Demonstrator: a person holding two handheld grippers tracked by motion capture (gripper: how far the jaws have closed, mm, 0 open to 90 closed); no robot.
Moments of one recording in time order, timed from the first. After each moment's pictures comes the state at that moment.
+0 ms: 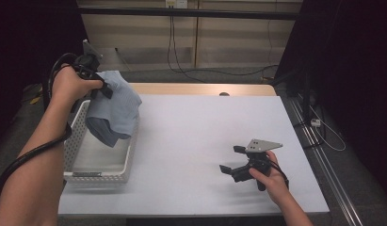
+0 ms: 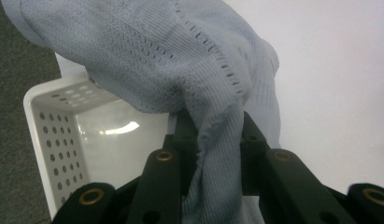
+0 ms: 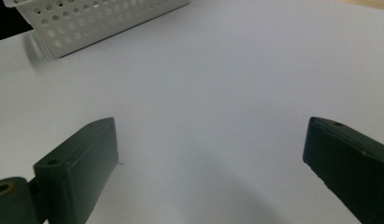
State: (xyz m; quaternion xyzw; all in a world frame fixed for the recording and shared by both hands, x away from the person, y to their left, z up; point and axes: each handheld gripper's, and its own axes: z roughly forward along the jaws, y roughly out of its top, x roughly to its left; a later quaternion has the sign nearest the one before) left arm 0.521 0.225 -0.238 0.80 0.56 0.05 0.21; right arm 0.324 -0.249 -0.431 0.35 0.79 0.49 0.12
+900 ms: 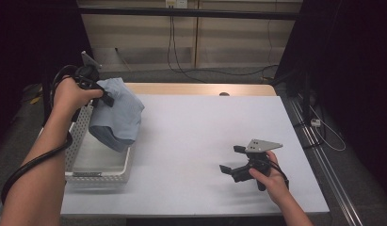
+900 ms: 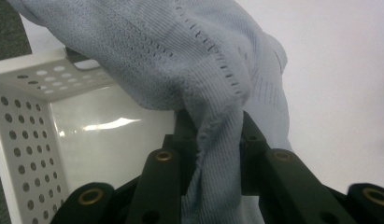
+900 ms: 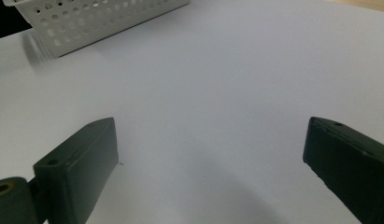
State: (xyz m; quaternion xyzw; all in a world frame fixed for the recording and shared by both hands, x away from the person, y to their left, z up) left arm 0.512 0.242 -0.271 0.79 0.57 0.02 0.23; right arm 0.324 -0.248 -0.430 0.35 0.79 0.49 0.12
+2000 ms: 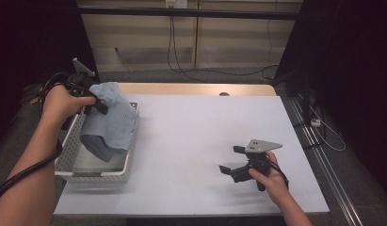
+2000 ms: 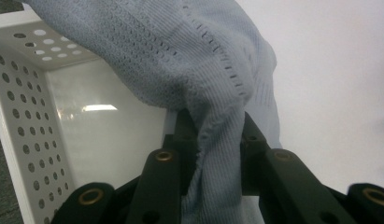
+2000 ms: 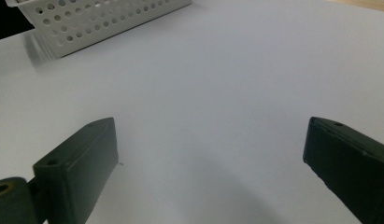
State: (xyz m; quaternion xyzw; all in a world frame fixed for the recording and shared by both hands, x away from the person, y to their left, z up) left arm 0.492 0.258 -0.276 0.79 0.57 0.00 0.22; right arm 0.323 -0.248 -0.430 0.34 0.79 0.49 0.12
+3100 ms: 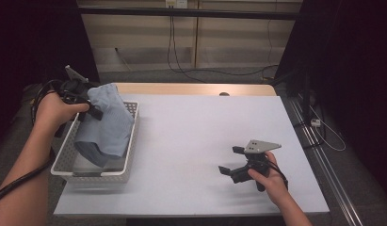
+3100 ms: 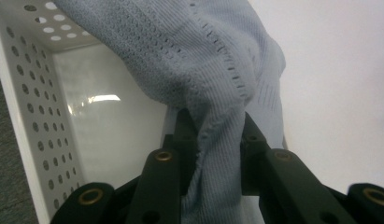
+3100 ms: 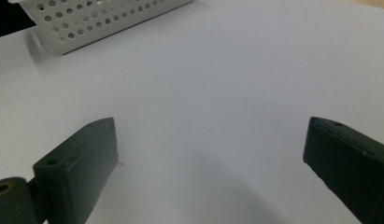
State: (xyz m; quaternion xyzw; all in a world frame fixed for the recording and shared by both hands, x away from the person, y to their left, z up) left arm 0.480 0.276 -0.288 0.79 0.57 0.00 0.22; right arm 0.323 -0.245 -0.431 0.34 0.79 0.49 0.12
